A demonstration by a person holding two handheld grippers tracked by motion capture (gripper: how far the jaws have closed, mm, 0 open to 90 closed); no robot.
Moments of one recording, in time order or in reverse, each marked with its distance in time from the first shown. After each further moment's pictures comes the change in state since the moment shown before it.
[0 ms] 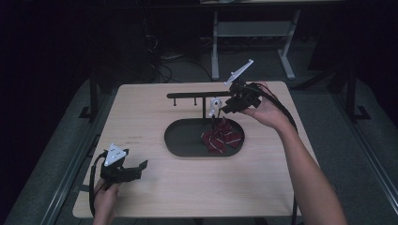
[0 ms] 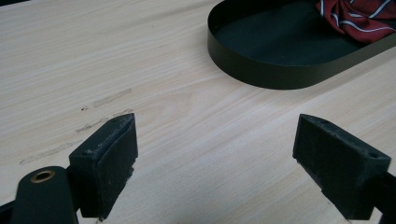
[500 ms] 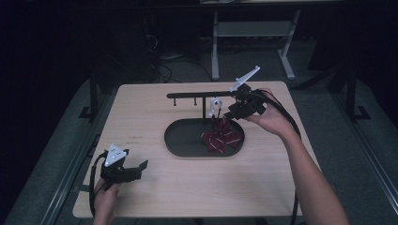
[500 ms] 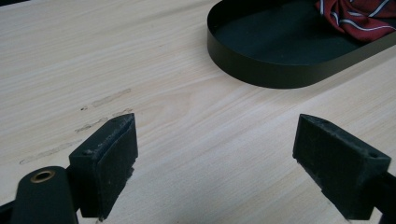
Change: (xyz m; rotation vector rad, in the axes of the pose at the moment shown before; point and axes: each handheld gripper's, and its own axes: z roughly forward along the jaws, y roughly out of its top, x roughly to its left) left arm 0.000 0.000 0.000 0.003 0.001 0.001; right arm 0.006 -0.021 -0.002 -0.027 0.039 0.023
